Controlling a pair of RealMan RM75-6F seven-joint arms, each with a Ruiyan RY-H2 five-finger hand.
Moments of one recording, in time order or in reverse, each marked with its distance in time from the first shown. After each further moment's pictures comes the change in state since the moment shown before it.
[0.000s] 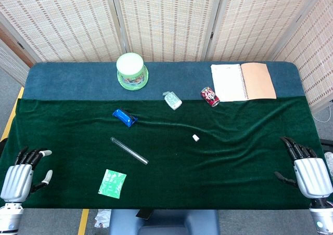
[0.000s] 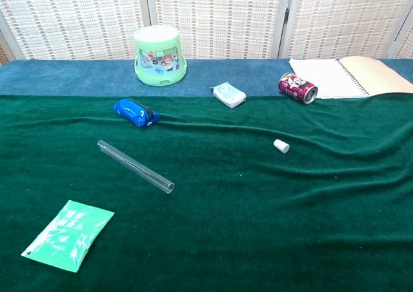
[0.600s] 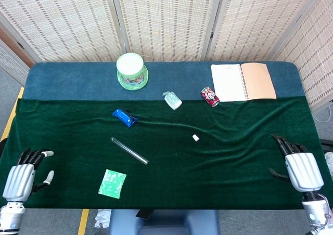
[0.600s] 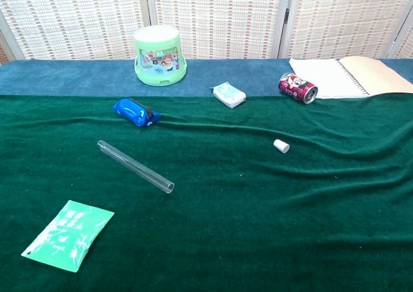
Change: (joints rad) left arm -0.008 -0.008 0.001 0.011 -0.007 -0.025 -0.007; right arm 0.044 -0.012 0.048 -0.010 0.019 -0.117 -0.048
